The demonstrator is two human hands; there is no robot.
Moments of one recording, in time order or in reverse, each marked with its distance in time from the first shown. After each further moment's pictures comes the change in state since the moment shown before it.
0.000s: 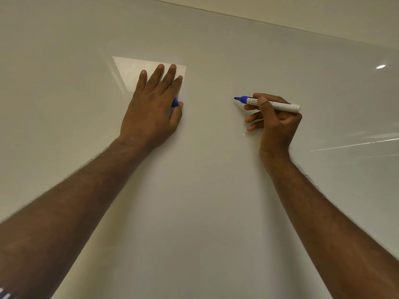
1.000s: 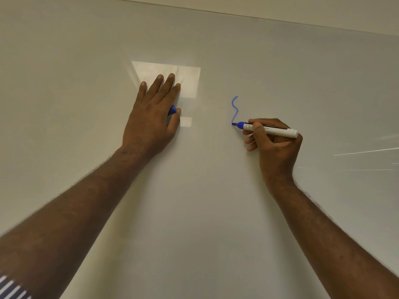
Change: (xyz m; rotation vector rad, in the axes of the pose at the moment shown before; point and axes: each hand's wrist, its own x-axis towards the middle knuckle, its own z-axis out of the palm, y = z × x) left_hand -0.026 0.008 0.004 -0.043 0.063 -0.070; right_hand -0.044 0.005 -0.028 -0.039 -0.087 0.023
